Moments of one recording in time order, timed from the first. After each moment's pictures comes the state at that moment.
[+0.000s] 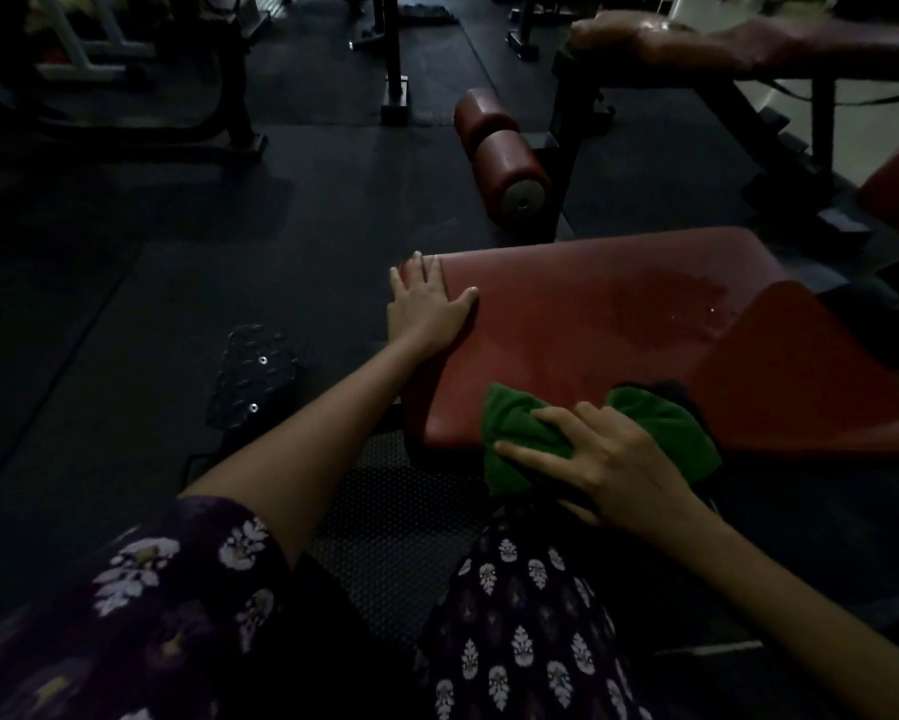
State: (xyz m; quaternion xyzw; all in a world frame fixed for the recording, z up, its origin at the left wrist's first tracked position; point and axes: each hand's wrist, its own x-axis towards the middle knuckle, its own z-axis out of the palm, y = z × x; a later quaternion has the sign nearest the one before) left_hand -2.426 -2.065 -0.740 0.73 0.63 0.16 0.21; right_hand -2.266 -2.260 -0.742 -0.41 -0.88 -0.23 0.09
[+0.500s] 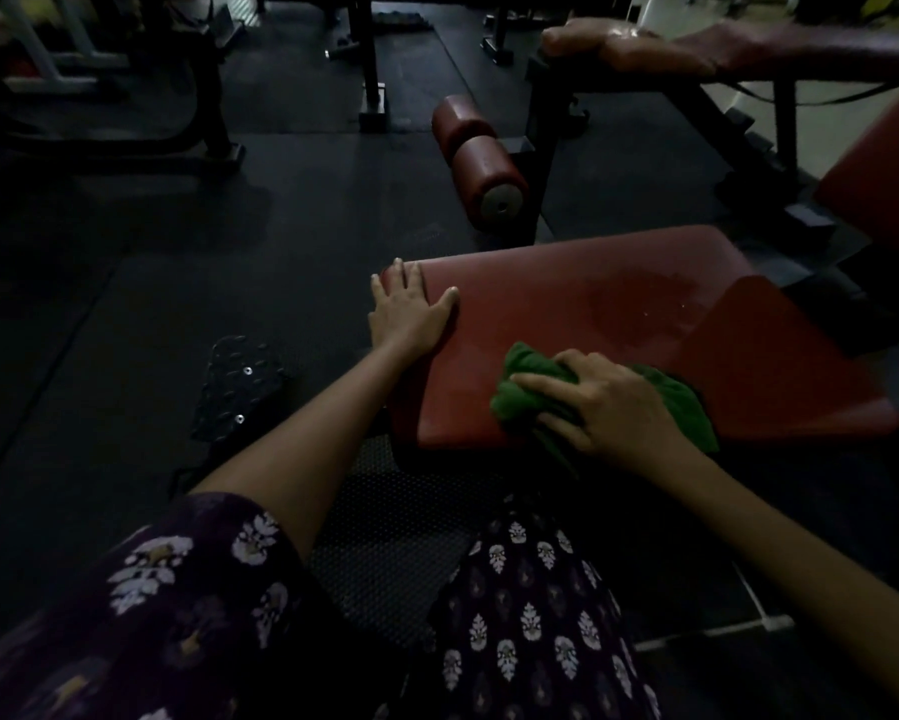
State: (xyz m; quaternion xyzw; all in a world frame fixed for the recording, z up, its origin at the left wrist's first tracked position) left_hand -2.427 -2.063 -0.740 0.72 0.64 0.17 0.21; right_hand -2.249 -2.234 -0.723 -0.55 -0.81 -0.14 0.12
